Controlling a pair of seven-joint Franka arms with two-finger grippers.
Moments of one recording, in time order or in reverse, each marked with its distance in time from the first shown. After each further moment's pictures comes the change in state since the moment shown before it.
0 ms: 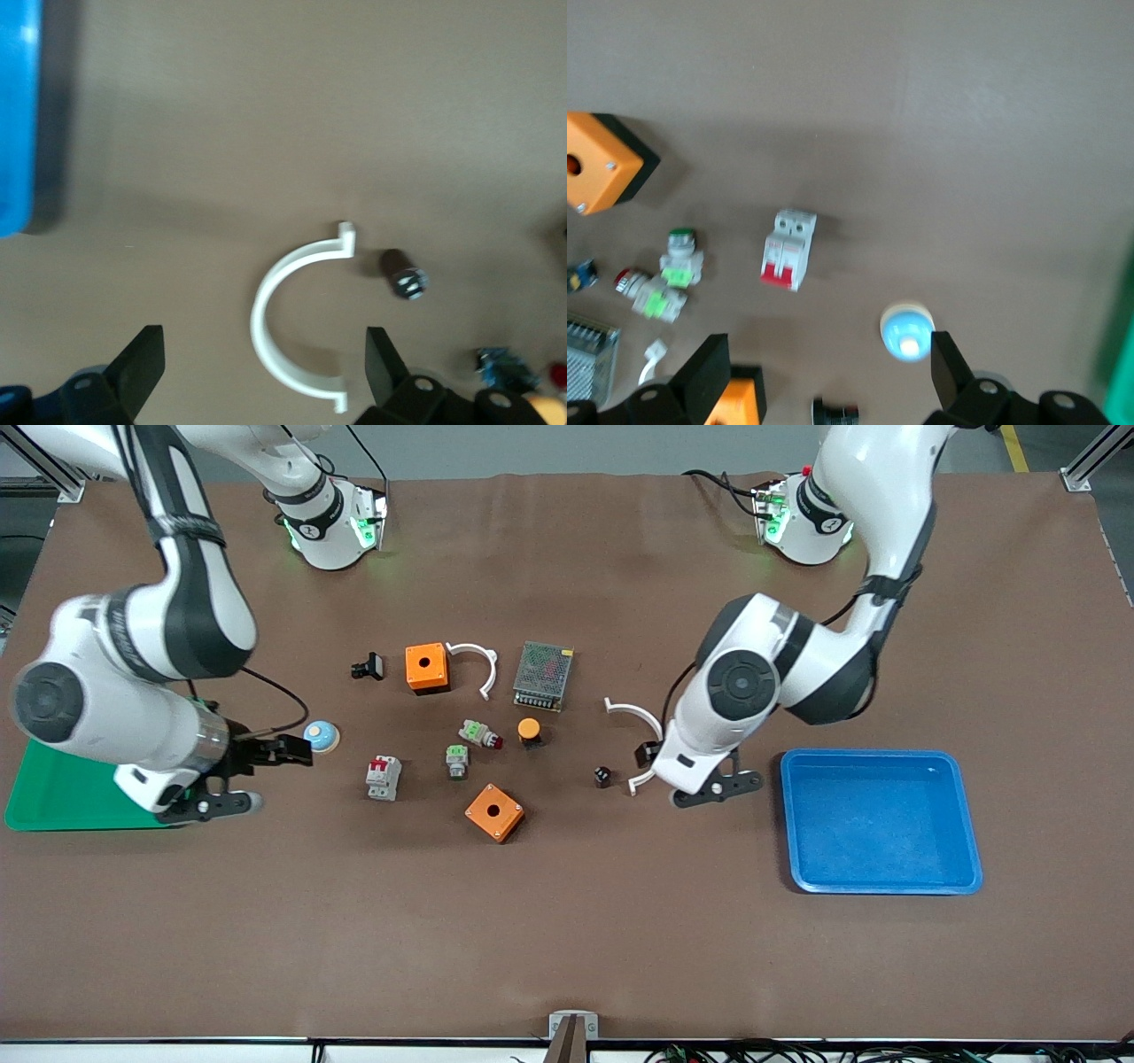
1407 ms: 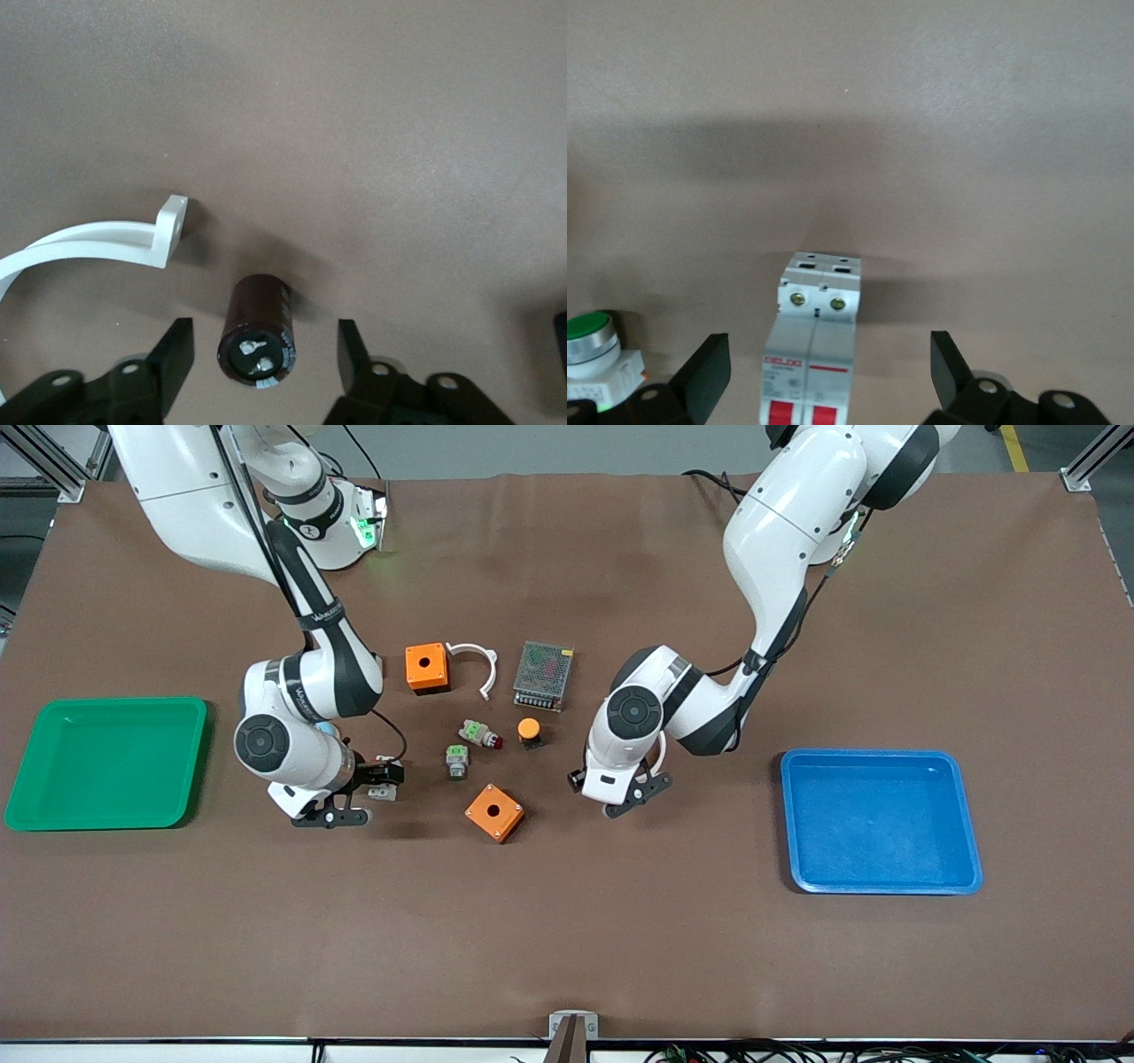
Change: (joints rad) left arm -0.136 0.290 0.007 0.091 0.000 0.283 -0.367; right arm 0.131 0.199 -0.003 -0.176 0.002 0.366 0.209
